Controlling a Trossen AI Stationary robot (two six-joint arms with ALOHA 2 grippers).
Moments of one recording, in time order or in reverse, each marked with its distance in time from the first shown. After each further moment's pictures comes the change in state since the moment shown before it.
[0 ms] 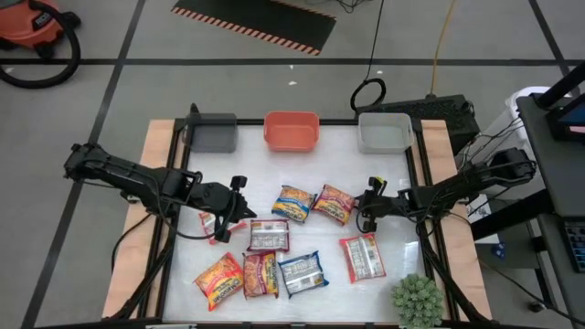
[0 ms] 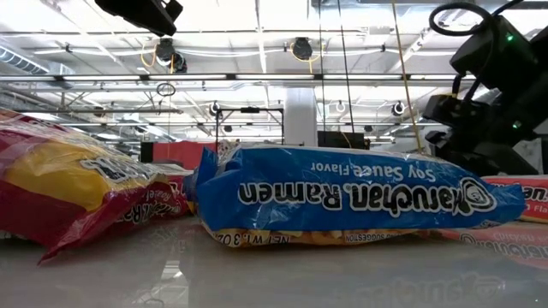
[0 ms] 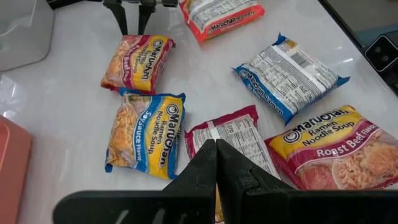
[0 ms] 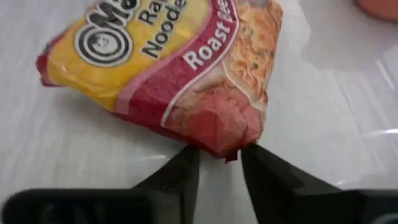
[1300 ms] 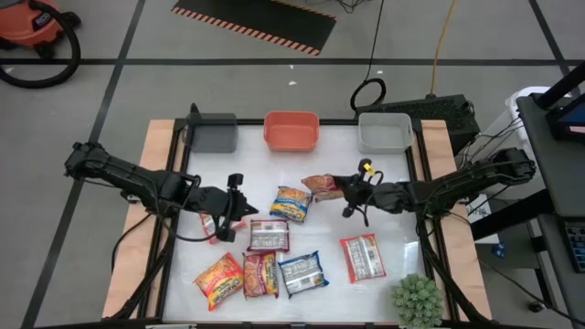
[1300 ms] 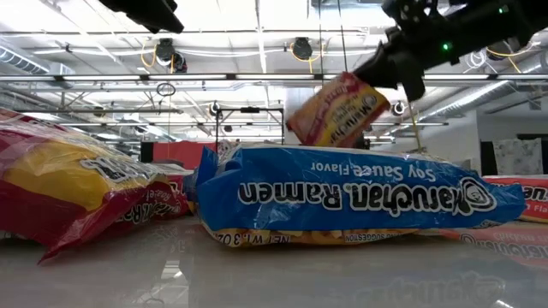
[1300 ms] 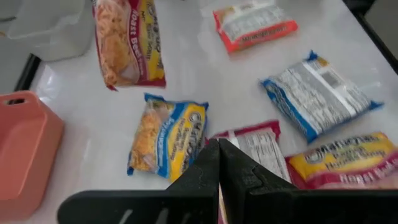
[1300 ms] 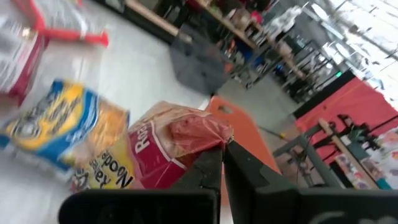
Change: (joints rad) left arm -0.048 -0.001 -0.010 0.053 -0.156 -0.117; right arm 0.005 -0.001 0.289 0.283 0.271 -0.590
